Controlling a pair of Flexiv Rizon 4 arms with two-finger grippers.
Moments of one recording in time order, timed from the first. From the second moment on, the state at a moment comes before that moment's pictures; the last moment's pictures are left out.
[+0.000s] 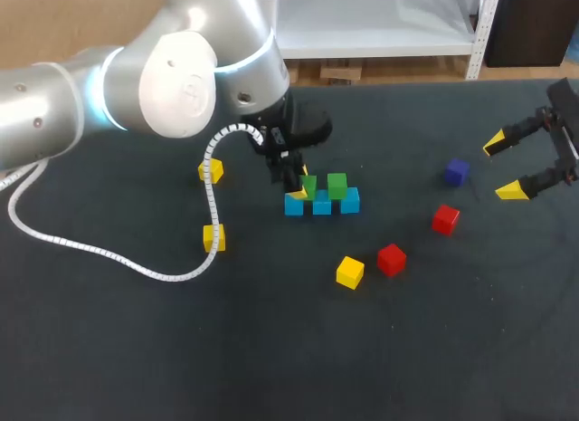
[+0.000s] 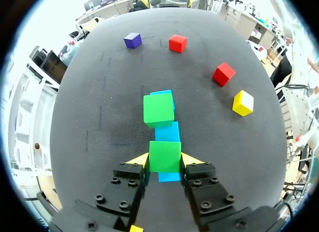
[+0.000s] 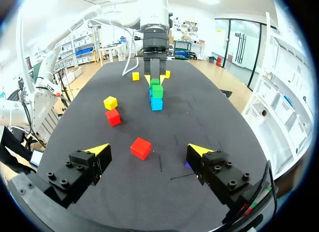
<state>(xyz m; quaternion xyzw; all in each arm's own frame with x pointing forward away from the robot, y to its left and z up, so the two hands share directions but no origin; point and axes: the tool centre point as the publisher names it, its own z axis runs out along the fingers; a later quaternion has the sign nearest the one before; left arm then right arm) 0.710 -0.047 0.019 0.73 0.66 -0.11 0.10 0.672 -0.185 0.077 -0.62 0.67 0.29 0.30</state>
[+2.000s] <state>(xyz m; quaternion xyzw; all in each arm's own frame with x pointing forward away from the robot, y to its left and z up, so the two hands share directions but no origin) 0.694 -0.039 0.022 0.74 0.66 -0.11 0.10 0.672 -0.185 0.077 -0.62 0.67 0.29 0.30</state>
